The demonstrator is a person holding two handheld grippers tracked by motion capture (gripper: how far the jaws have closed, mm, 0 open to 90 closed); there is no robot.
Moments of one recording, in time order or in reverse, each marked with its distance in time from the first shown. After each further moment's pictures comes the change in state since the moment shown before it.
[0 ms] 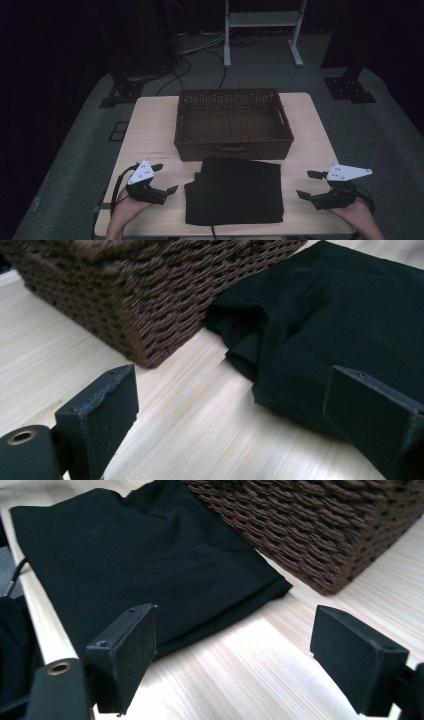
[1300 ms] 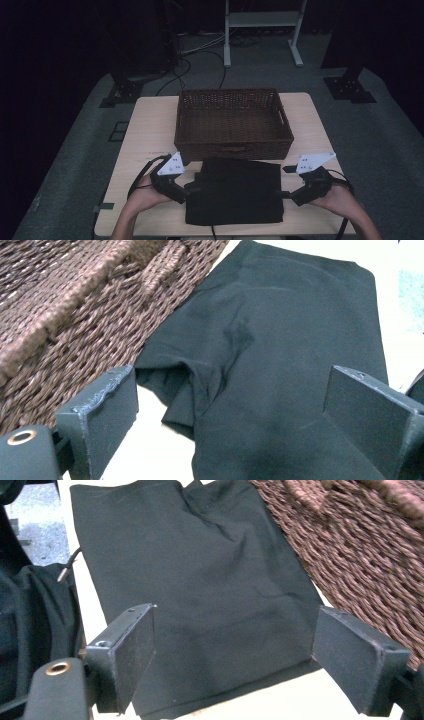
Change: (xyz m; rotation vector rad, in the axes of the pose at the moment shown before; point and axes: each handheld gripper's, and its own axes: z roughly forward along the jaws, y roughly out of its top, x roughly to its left) left arm -0.033 0.068 0.033 0.114 -0.190 0.201; right arm 0.031 0.069 0.032 0.166 0.147 -0.188
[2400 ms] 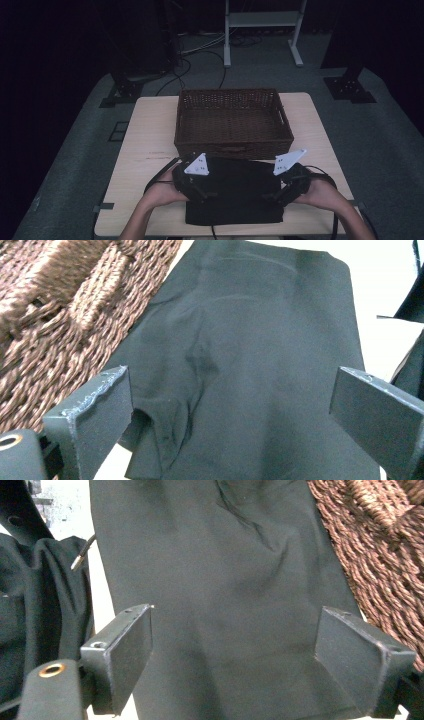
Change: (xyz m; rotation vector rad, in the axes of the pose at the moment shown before) left arm -0.013 0.035 0.040 0.102 -0.109 0.096; right arm 0.008 0.031 0.036 0.120 0.092 -0.103
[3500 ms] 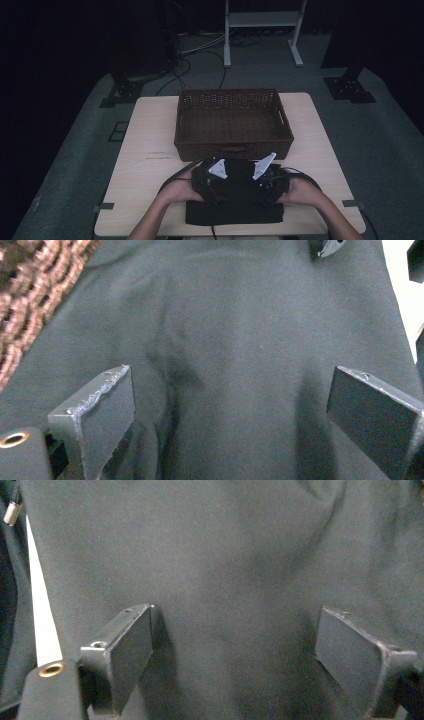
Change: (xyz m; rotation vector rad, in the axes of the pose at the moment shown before) left arm 0.008 0.001 0.067 0.160 -0.131 0.007; right arm -0.013 -0.001 0.070 0.191 0.060 -0.014
